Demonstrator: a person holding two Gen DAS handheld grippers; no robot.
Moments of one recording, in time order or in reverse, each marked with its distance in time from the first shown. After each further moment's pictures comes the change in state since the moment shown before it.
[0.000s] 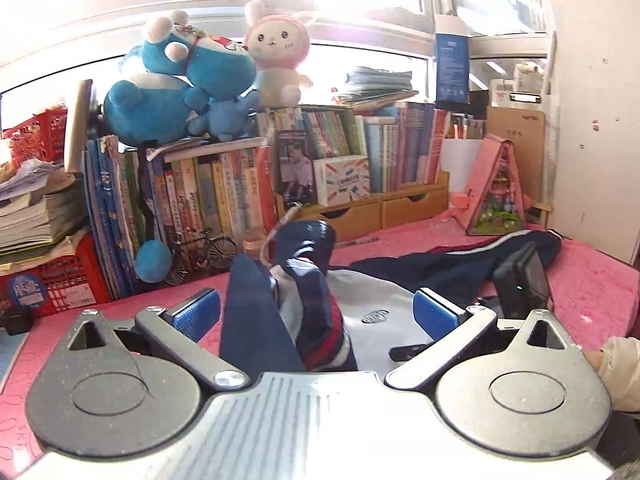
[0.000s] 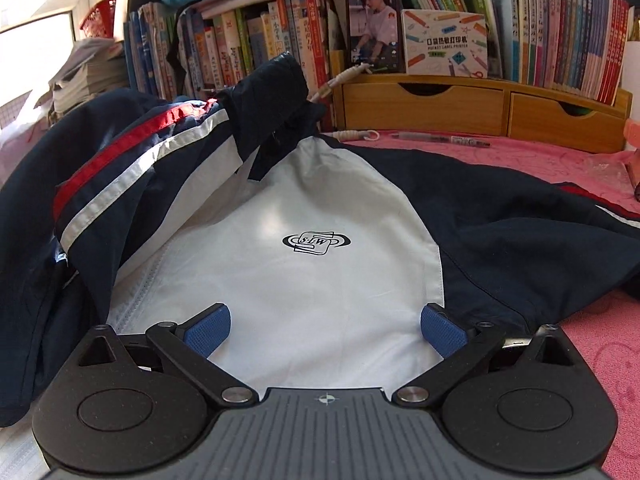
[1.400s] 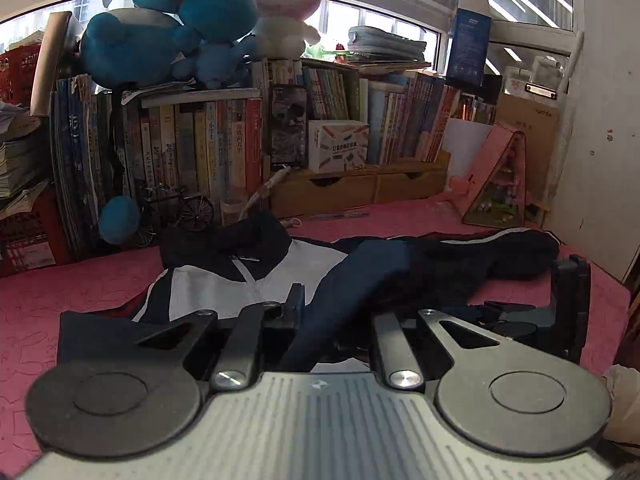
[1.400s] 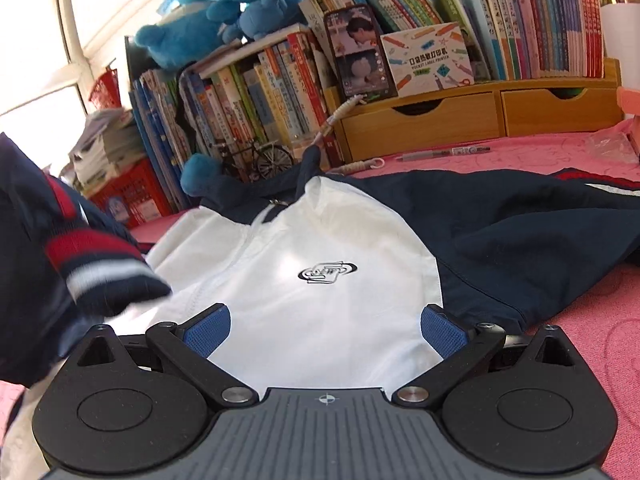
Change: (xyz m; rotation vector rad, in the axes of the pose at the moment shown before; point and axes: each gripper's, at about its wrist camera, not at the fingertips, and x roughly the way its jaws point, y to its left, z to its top) left arm 0.044 -0.008 -0.016 -0.065 0.146 -0.228; right arm -0.037 -0.037 -0.005 0.223 -0.178 0.289
